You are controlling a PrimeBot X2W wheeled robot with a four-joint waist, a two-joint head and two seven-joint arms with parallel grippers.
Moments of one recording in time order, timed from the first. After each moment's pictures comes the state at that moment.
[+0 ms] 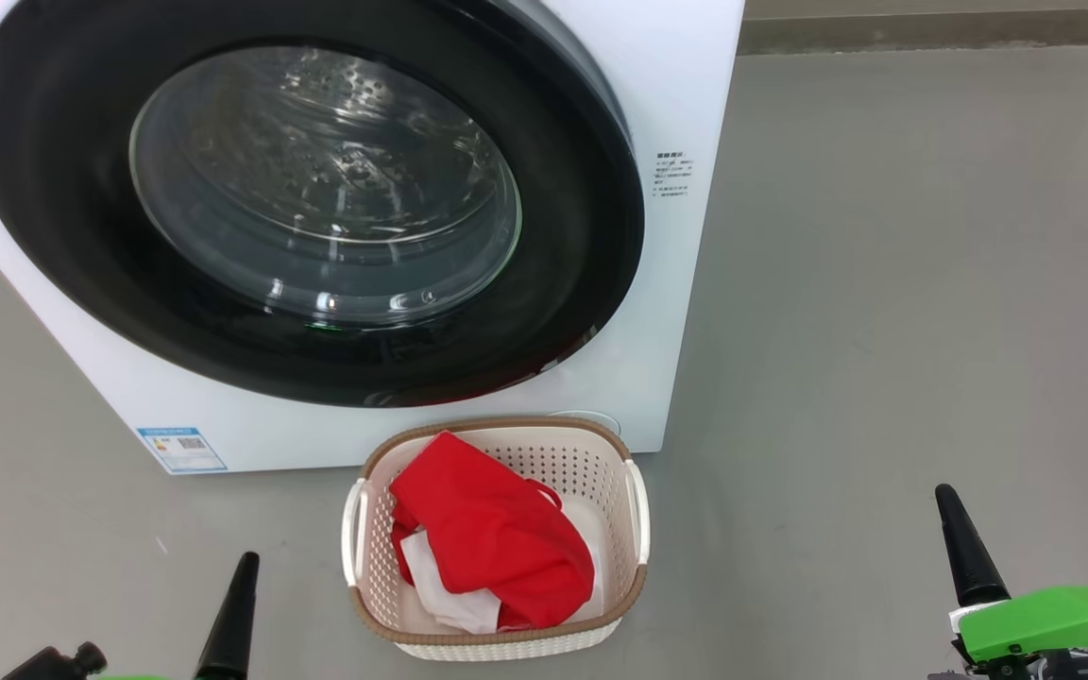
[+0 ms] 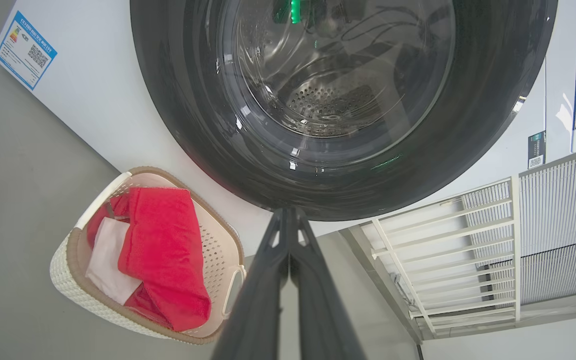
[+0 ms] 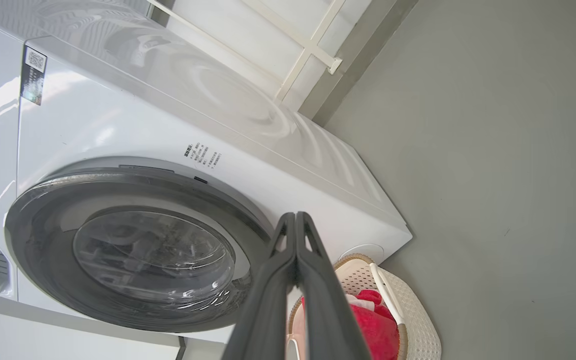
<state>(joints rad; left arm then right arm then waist) -0.03 0.09 -0.01 0.28 -1.21 -0.12 -0.03 0.00 -0.02 -0.12 0.29 1.14 0.13 -0.02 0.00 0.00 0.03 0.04</state>
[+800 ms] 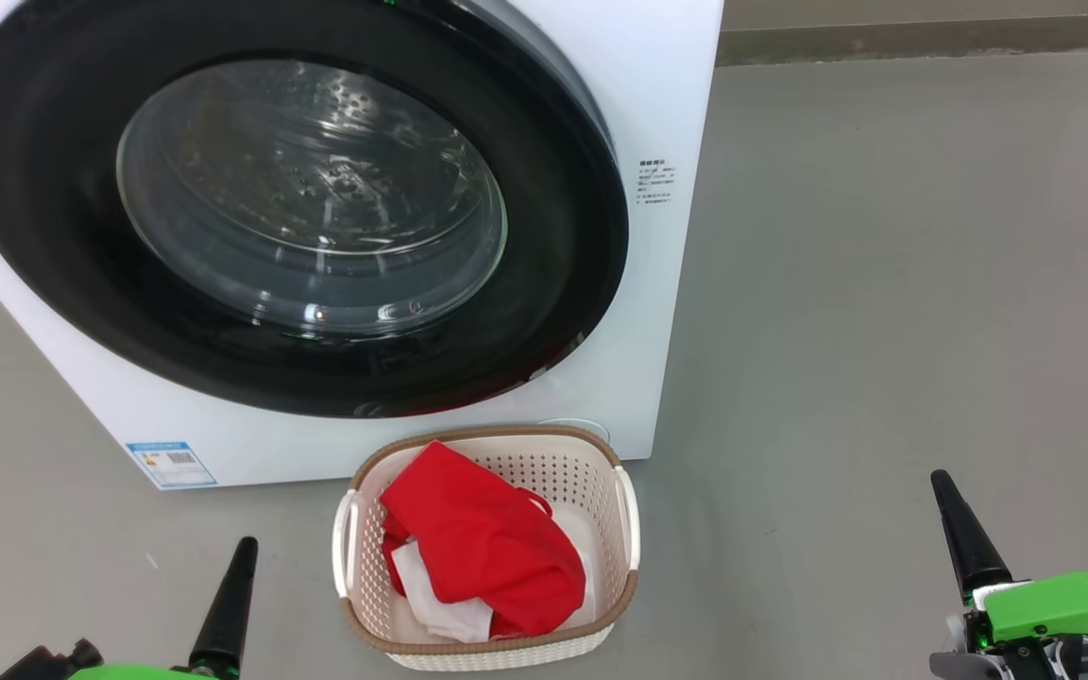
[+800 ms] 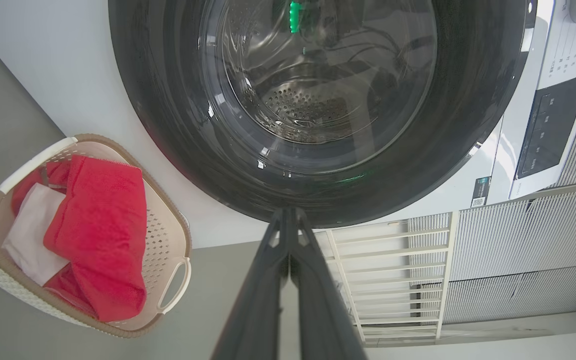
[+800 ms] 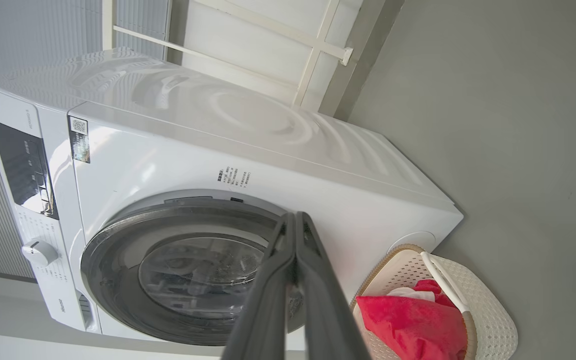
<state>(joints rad) -0.05 0.07 0.03 0.27 -1.43 -0.12 0.04 -0.03 -0.03 -0.13 0.28 1.39 0.13 0.05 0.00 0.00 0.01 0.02</state>
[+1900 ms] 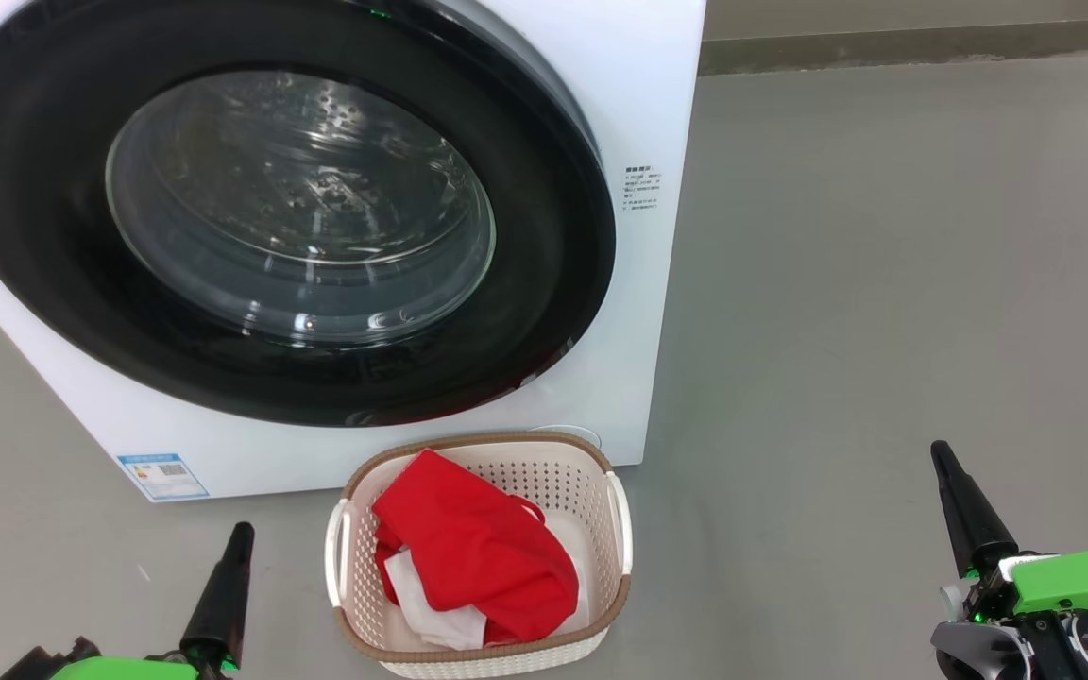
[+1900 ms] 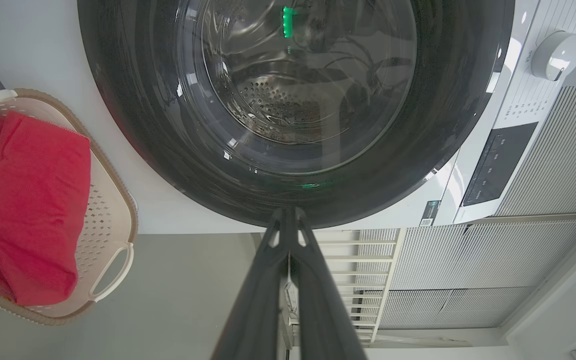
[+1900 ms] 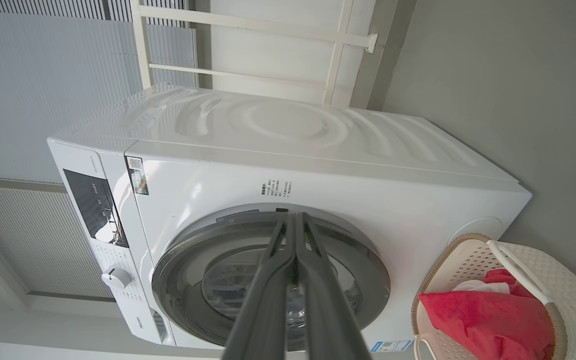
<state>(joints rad) -0.07 0.05 0.06 0.27 -1.61 -0.12 0.10 -0.06 -0.04 -0.13 0.27 1.60 0.13 0.11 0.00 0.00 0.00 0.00</state>
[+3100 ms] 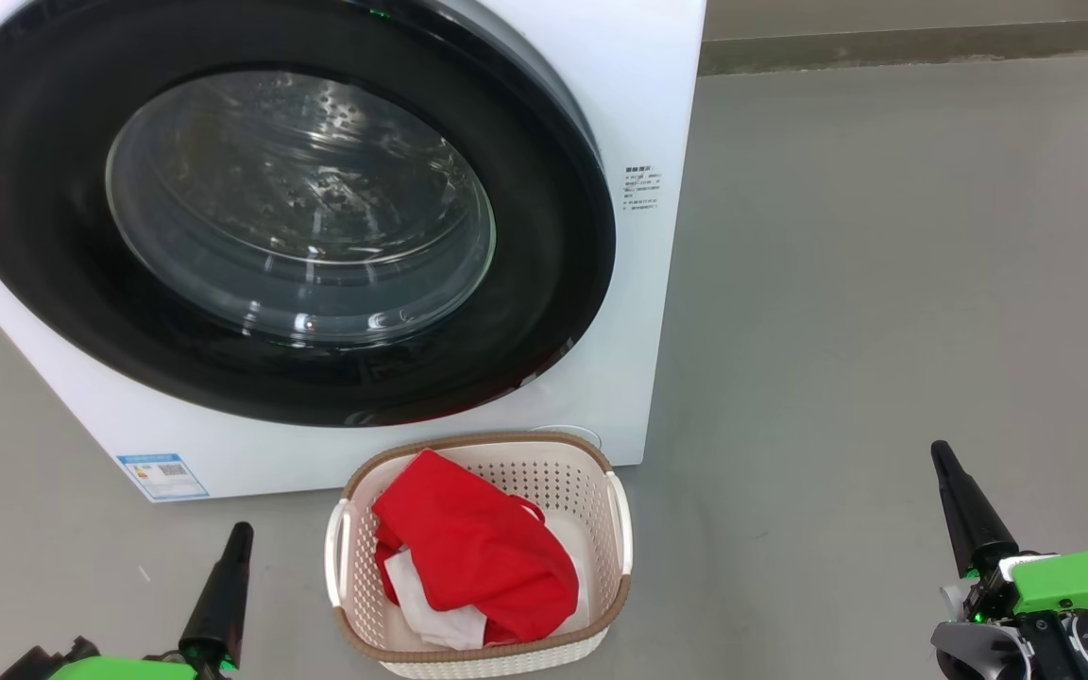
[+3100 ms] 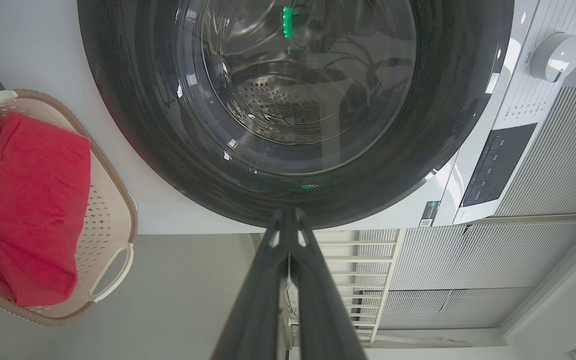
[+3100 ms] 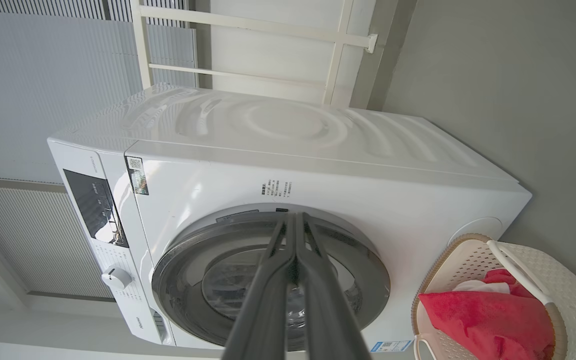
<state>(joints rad) -0.07 0.05 0.07 0.27 -1.61 -0.12 0.10 -0.06 -0.04 -0.13 0.27 1.60 0.13 0.11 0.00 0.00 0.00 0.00</state>
